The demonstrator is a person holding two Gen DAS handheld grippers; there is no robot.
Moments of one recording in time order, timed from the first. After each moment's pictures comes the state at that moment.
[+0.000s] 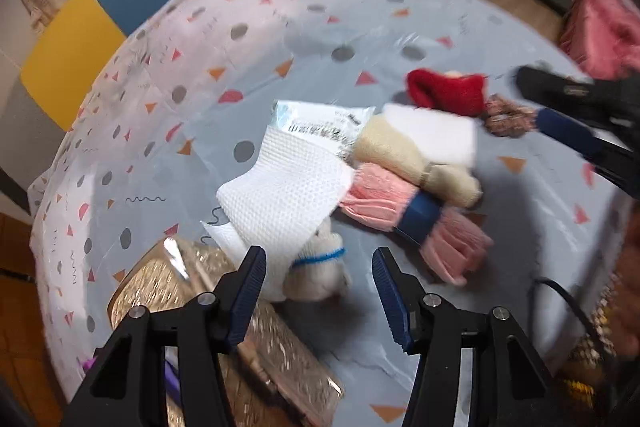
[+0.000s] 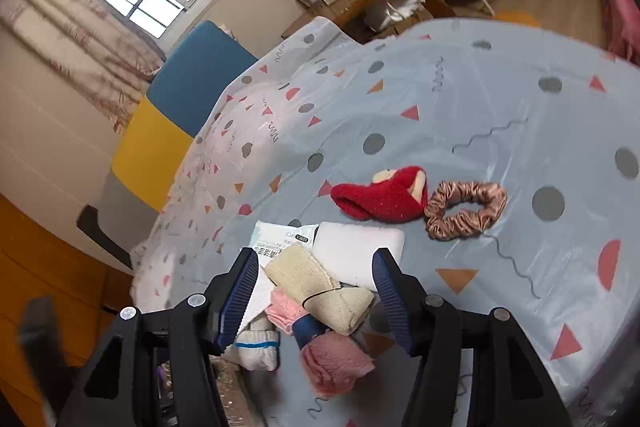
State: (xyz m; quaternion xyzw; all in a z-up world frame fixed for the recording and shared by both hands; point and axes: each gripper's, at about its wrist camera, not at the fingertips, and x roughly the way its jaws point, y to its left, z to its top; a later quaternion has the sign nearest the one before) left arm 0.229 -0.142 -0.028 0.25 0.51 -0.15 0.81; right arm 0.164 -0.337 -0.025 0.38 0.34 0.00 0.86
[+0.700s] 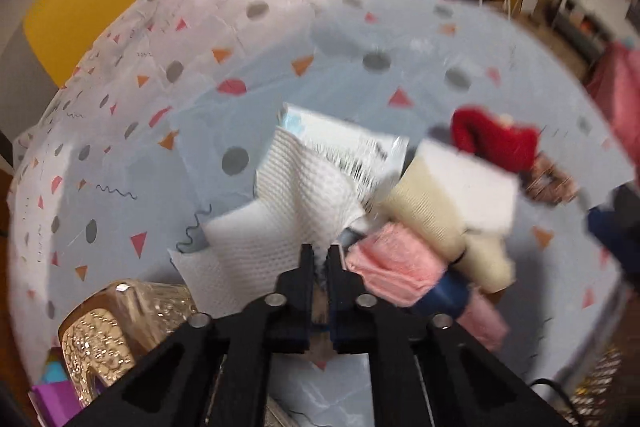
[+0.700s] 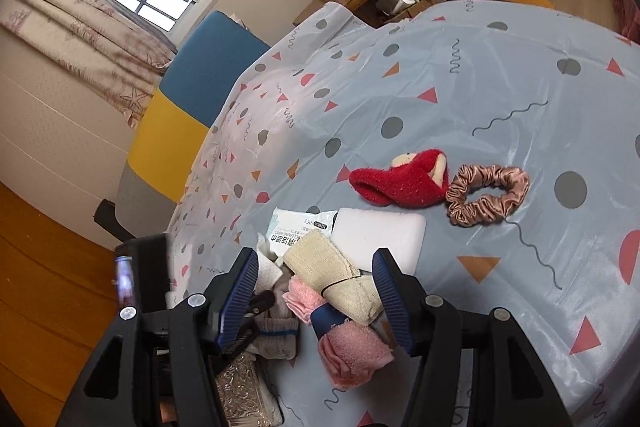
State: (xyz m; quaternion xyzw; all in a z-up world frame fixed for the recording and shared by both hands) left arm 0.278 -0.137 -0.042 0.14 0.52 -0.14 0.83; right arm 0.167 -0.333 -0.029 0.39 0.34 0.04 0.85
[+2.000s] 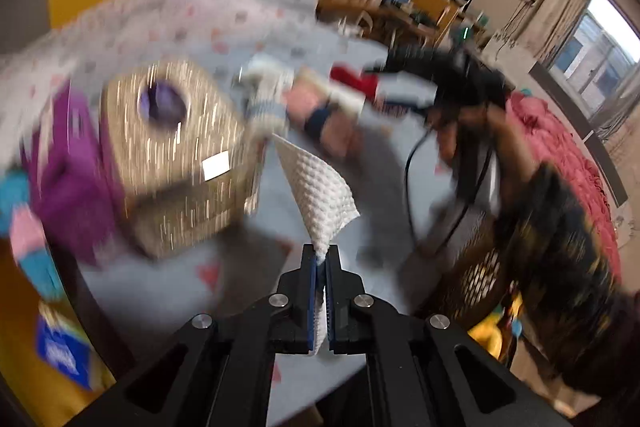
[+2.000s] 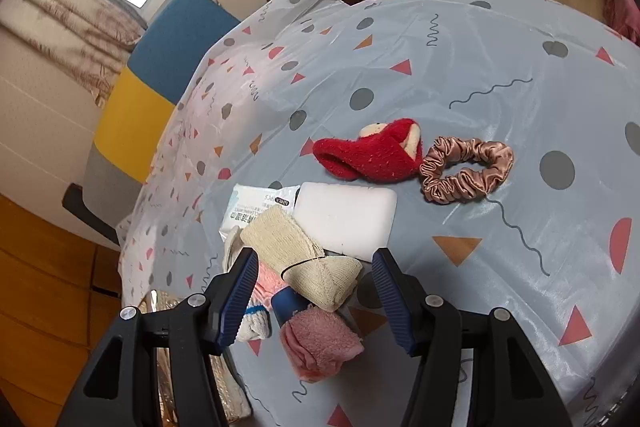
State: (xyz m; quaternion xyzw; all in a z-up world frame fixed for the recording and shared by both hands) left arm 0.057 0.004 -0.018 0.00 0.48 -0.29 0.83; right arm 0.175 -0.327 -0.048 0.36 0.40 0.00 0.84
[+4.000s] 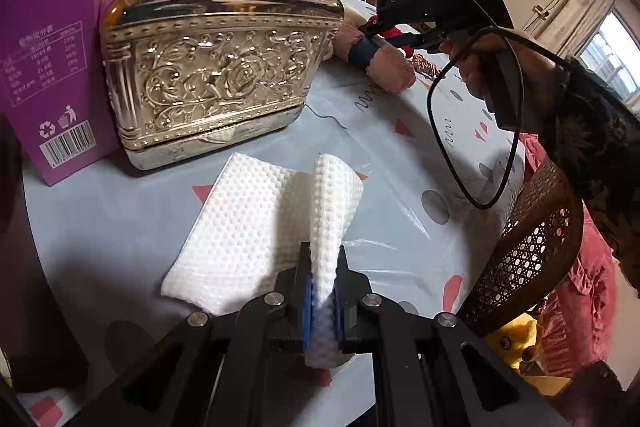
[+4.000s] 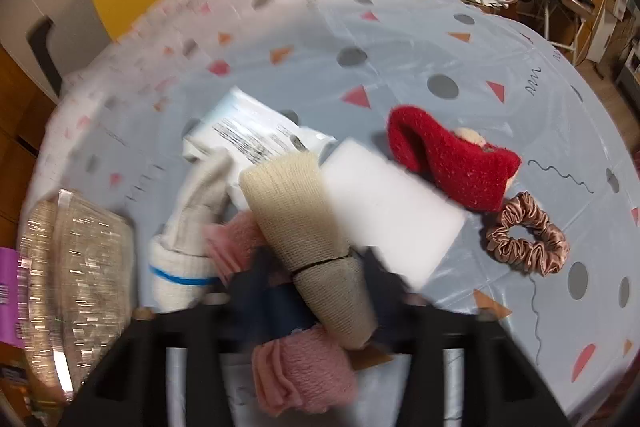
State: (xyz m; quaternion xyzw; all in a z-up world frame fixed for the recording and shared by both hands) left arm 0.056 0.034 -0.110 -0.04 0.49 -0.29 0.82; right arm 0.245 -0.247 -0.071 0.09 0.52 0.02 0.85
